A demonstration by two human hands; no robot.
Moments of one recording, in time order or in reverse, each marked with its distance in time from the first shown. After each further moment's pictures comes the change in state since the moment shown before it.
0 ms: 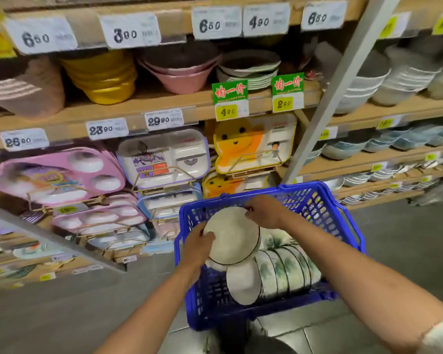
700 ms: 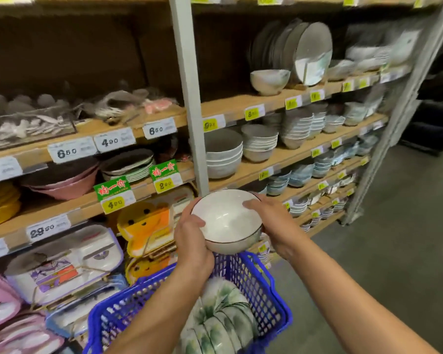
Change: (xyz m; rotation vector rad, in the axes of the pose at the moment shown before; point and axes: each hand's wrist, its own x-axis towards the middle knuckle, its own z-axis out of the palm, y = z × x) left_hand -0.131 0.198 0.213 -0.626 -0.147 0.275; right_hand -0.200 0.117 -0.133 1.360 0.751 0.106
